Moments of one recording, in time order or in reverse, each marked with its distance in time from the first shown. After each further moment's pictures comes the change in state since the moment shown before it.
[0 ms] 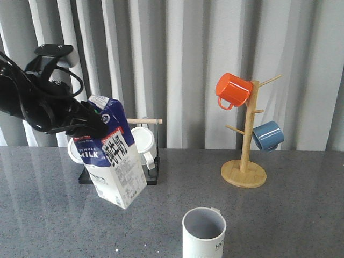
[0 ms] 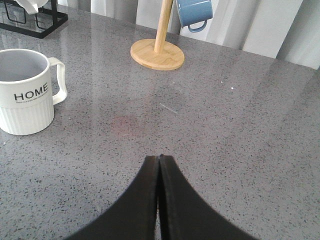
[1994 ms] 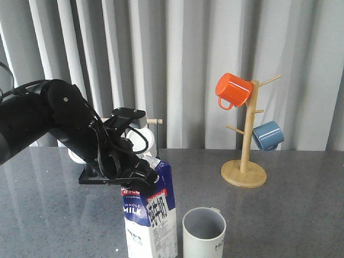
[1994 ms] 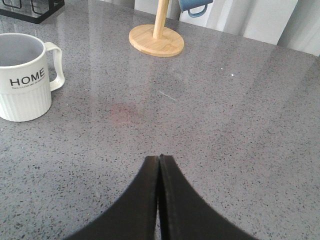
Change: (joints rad) left arm -0.171 0.206 -0.002 0.030 0.065 -0.043; right arm 0.000 0.000 0.000 0.000 0.044 0.000
